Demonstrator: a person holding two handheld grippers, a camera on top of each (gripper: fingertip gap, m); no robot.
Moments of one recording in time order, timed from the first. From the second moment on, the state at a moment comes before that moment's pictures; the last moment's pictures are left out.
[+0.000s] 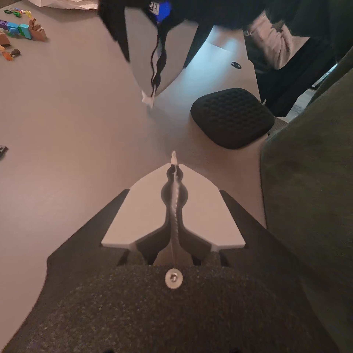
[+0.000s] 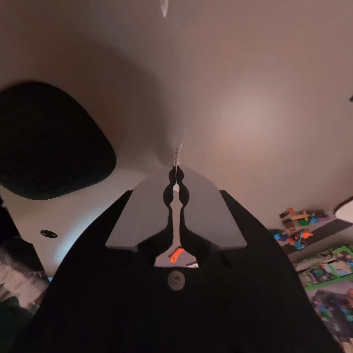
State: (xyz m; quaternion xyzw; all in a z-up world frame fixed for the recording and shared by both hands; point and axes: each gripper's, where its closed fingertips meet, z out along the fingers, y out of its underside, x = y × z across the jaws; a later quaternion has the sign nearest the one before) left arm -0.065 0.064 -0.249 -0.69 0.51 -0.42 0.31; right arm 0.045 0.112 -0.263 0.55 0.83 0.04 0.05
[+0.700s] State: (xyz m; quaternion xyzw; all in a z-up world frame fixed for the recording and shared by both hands) left arm -0.069 0.063 -0.251 -0.69 0.50 -0.42 0.32; right arm 0.044 0.162 -0.292 0.72 0.64 -0.24 -0.13
